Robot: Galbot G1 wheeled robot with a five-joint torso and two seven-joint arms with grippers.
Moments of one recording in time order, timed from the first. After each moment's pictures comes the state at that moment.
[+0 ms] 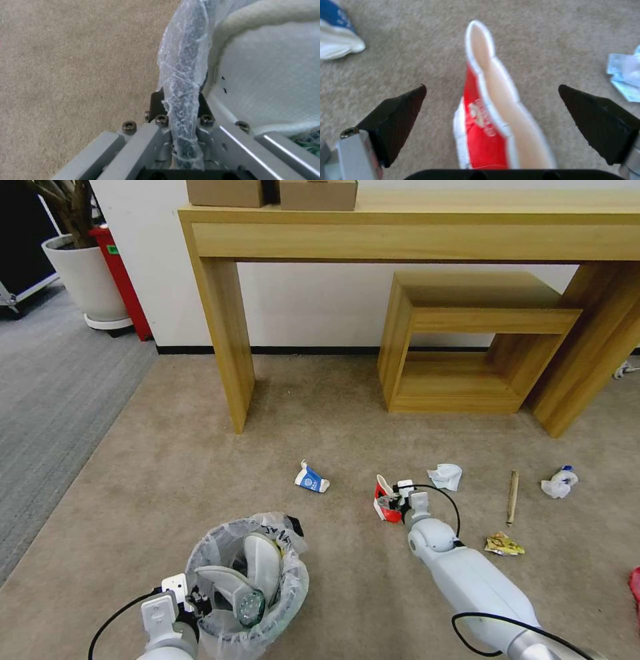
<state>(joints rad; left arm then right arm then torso) 1.72 -1.14 -0.37 -2.23 -0.78 0.55 -0.83 -0.74 1.22 -0.06 1.01 0.47 -0.14 0.20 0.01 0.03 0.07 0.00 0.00</state>
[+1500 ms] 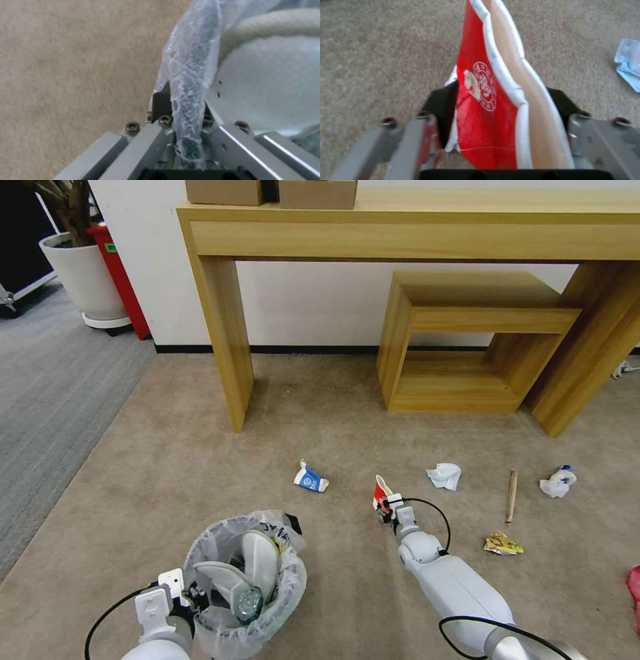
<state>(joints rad) 1.71 -1.09 -0.43 -2.26 -0.83 0.53 -0.83 -0.72 1.28 -0.07 0.85 0.33 -0.07 0.19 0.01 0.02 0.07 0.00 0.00</state>
